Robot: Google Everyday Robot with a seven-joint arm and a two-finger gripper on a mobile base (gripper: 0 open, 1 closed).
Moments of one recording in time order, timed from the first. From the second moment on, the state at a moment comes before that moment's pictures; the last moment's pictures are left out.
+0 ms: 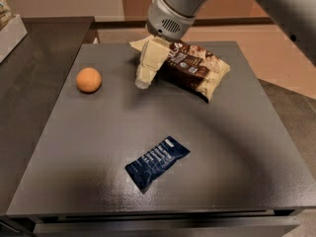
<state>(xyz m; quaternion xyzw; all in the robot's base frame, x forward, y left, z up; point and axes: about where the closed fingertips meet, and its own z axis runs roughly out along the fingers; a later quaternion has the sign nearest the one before) 0.571 0.023 0.960 -0.67 0.70 0.09 0.25</state>
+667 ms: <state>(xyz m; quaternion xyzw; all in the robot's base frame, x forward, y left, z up) 0.587 0.083 0.944 -0.70 0.67 0.11 0.23</state>
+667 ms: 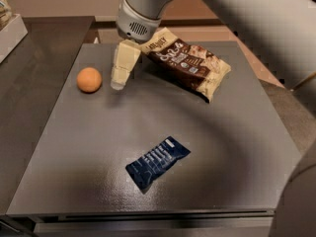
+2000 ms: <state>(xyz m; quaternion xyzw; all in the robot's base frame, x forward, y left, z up) 0.637 0.158 0.872 -0.70 0.68 0.11 0.20</state>
